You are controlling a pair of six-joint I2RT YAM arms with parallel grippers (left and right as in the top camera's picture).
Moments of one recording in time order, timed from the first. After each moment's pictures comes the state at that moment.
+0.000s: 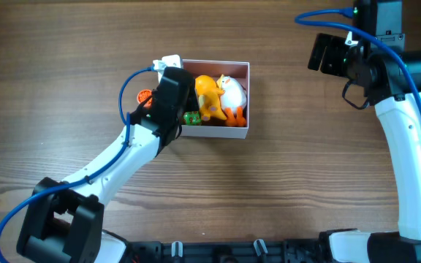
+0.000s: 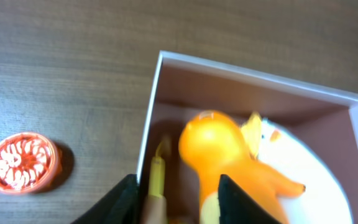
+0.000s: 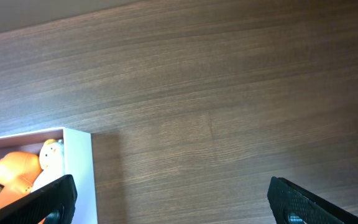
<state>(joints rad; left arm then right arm) -0.47 1.59 0.95 -0.12 -0.22 -0.50 0.11 1.52 1.68 -1.07 0.19 0.27</state>
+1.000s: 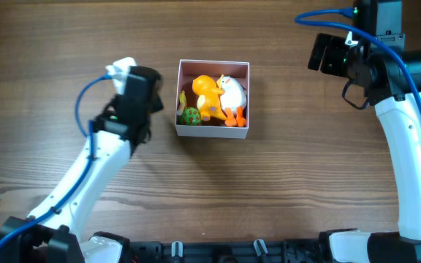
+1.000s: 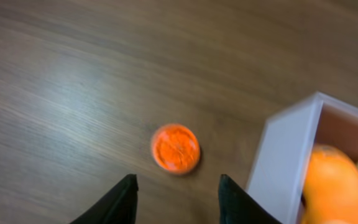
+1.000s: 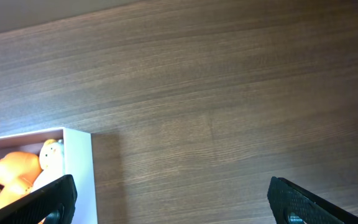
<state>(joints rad) -0.27 1.43 0.95 -0.37 -0.34 -0.57 0.11 1.52 1.68 -1.07 0.19 0.27</state>
